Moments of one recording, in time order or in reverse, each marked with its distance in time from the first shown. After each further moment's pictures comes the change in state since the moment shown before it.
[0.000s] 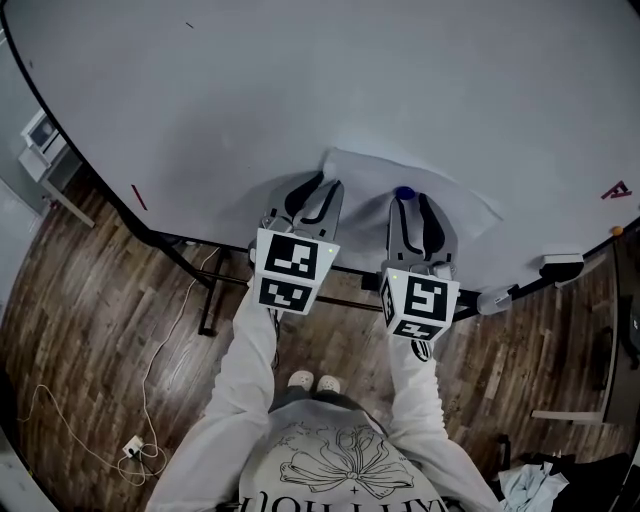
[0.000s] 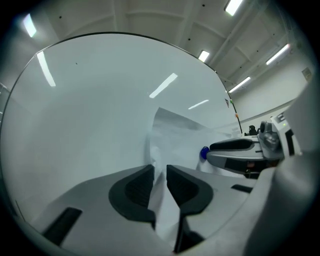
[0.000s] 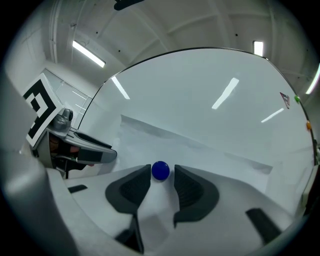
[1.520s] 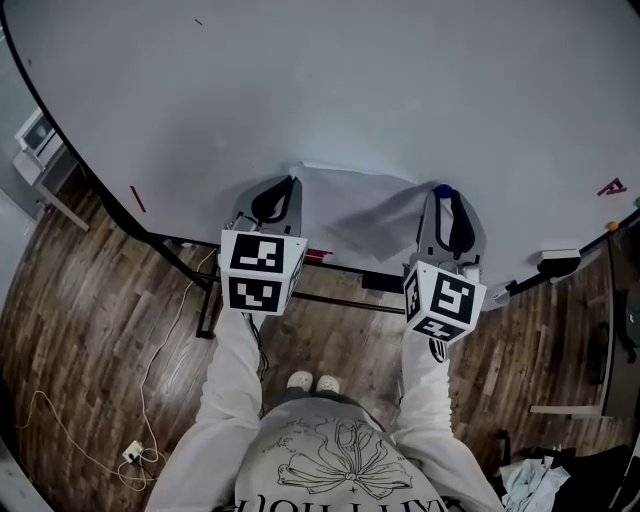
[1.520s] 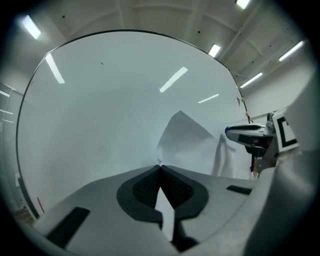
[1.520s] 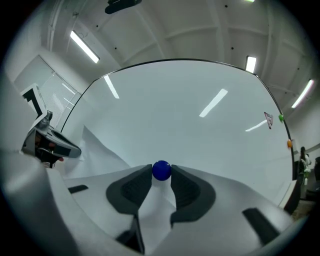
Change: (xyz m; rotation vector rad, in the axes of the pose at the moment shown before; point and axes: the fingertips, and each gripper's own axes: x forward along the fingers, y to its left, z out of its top) left arm -0.035 0.051 -0.011 -0.045 0.089 0.094; right arm -0.017 -0.042 0.027 -0.022 -0.029 -0.167
